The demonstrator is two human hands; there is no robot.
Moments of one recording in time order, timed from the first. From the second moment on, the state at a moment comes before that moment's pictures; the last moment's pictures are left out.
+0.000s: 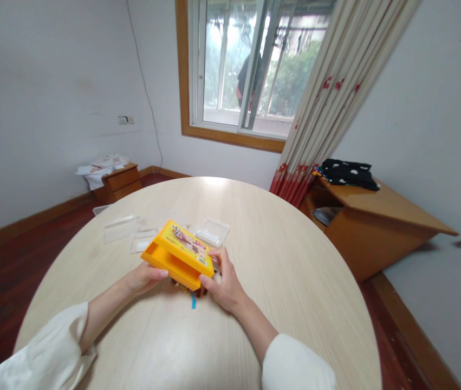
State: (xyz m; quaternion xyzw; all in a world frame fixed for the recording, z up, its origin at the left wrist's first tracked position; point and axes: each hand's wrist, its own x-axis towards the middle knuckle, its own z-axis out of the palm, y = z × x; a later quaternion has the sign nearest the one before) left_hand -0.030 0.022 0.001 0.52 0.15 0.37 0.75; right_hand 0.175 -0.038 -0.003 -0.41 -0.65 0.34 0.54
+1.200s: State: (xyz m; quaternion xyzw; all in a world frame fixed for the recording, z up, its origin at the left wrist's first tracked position) left_hand -0.026 0.031 0.022 0.49 0.35 0.48 0.64; right_hand 0.174 -0.032 0.006 -0.54 -0.42 0.24 0.69
